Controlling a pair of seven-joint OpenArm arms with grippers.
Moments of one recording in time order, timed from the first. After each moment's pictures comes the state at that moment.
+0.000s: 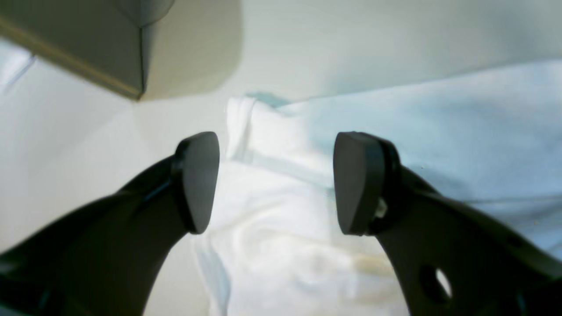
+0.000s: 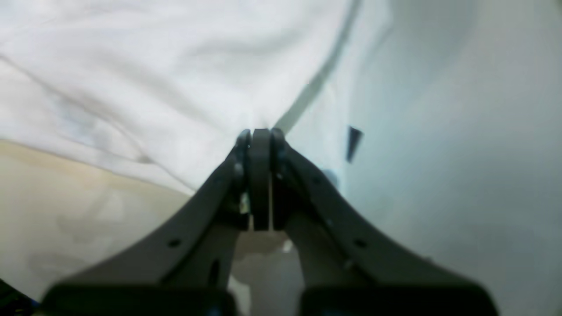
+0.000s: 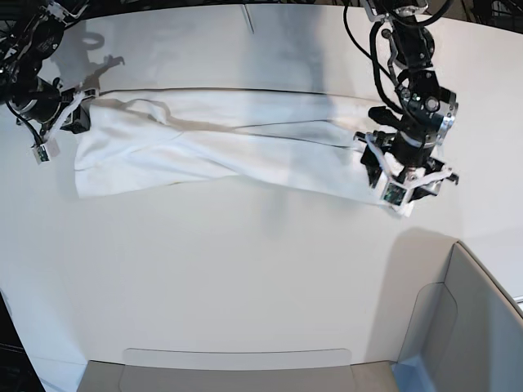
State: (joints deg) left arm 4.6 -0.4 -15.2 112.2 14.1 -33.9 47.9; right arm -8.3 13.2 40.4 104.1 41.2 44.4 -83.2
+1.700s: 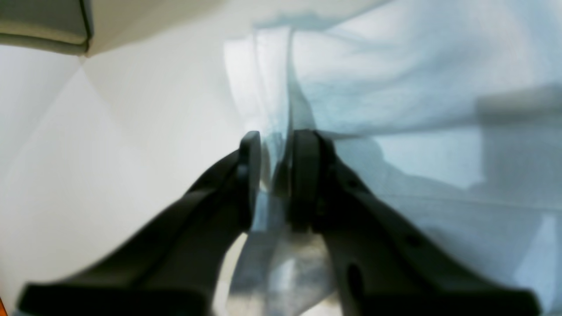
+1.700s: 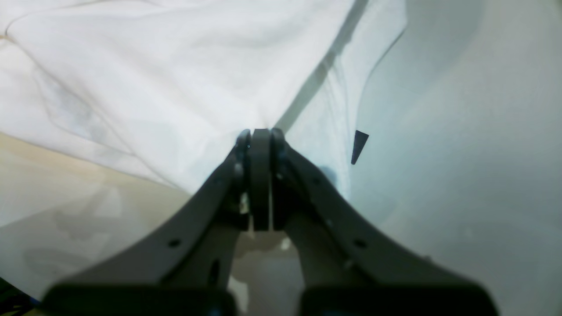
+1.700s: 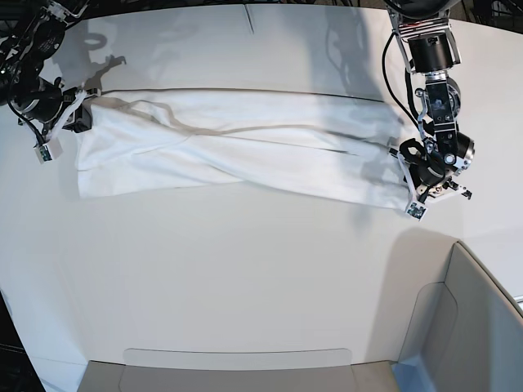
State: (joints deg) left arm -8.0 -12.3 -17.4 78.5 20.2 -33.9 38.8; right arm -8.6 13.3 39.6 104.2 40.8 44.4 -83.2
